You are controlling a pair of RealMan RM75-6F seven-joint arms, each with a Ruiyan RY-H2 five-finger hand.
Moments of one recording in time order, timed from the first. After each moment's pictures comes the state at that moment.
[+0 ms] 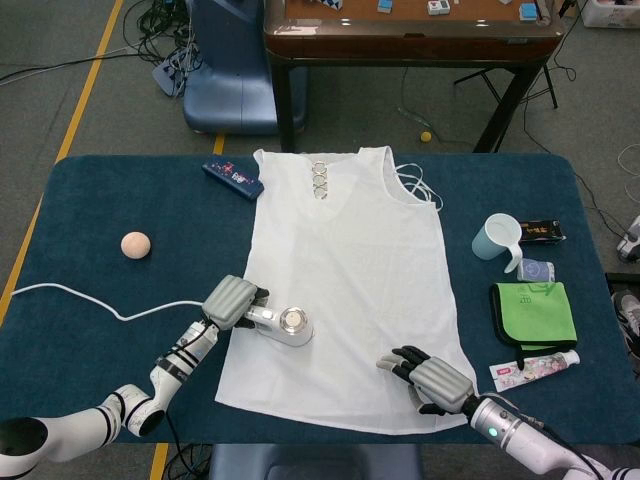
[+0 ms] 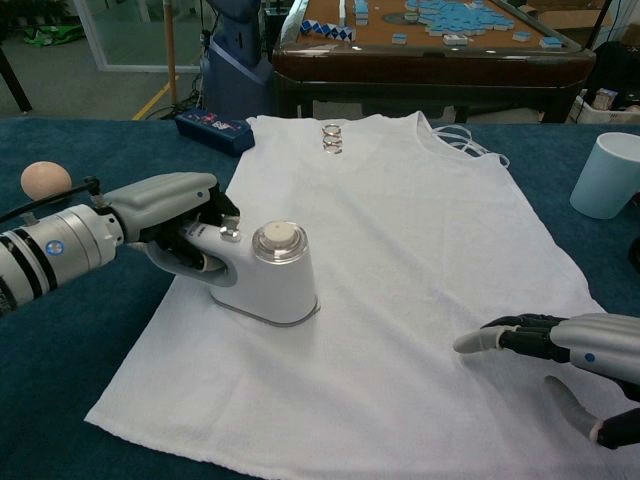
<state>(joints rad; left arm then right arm) -0.76 -1.76 -0.10 -1.04 1.46 1.01 -0.16 0.51 -1.34 -0.24 -1.50 -1.74 1.01 0.24</state>
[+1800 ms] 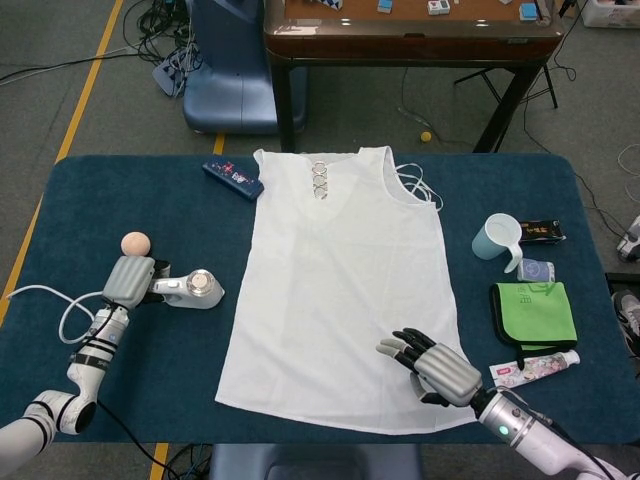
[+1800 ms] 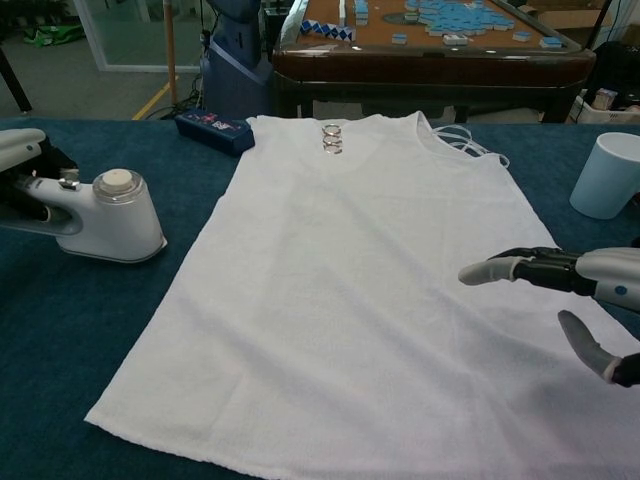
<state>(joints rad) -0.60 -1.58 -0.12 -0.91 1.37 1.06 -0.26 0.49 -1.25 -0.20 -1.60 -1.79 1.15 0.20</state>
